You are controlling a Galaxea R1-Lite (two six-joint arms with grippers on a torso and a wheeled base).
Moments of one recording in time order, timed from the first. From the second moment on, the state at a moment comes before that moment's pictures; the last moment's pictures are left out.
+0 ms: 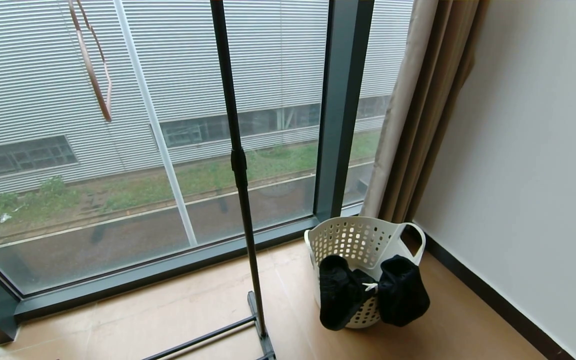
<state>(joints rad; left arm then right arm) 0.00 0.00 0.00 0.00 -0.01 0.02 0.00 0.01 0.00 0.00 -0.02 0.00</state>
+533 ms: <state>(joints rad) 0.00 0.00 0.00 0.00 -0.01 0.02 0.00 0.01 0.00 0.00 -0.02 0.00</state>
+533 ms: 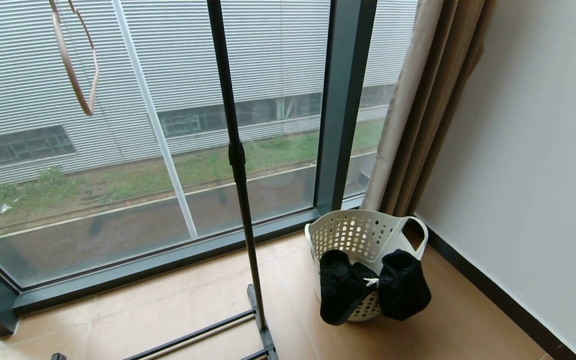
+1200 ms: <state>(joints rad) 0.00 0.00 0.00 0.00 -0.01 0.02 0.00 0.01 0.00 0.00 -0.02 0.00</state>
